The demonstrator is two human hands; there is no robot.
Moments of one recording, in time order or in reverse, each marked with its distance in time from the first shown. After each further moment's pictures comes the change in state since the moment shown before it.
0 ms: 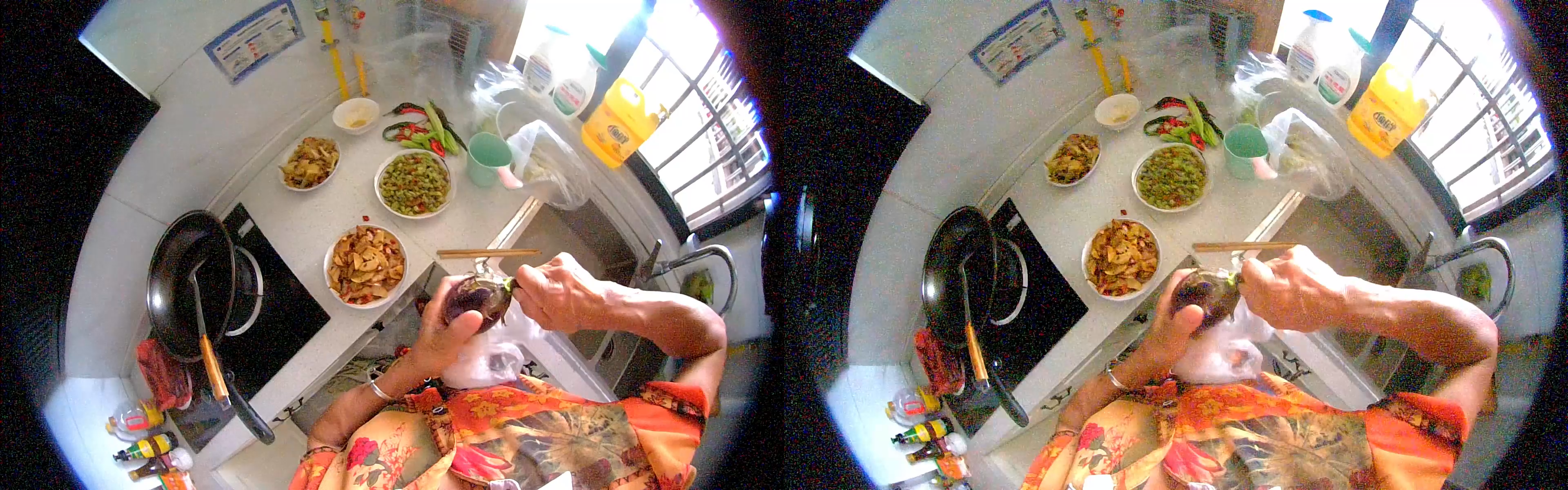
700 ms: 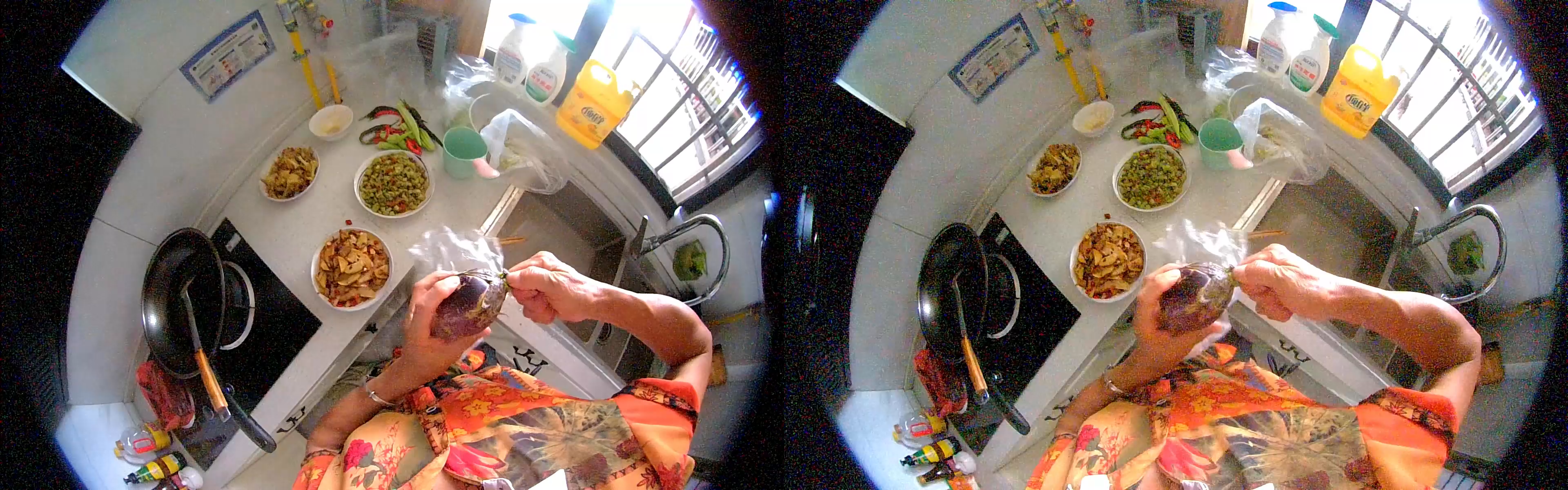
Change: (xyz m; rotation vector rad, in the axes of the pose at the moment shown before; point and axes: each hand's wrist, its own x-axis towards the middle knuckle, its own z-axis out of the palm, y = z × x) left_hand 0.001 -0.009 0.001 0.791 0.073 0.774; right_hand -0.025 -0.013 0.001 1.377 -0.076 0.896
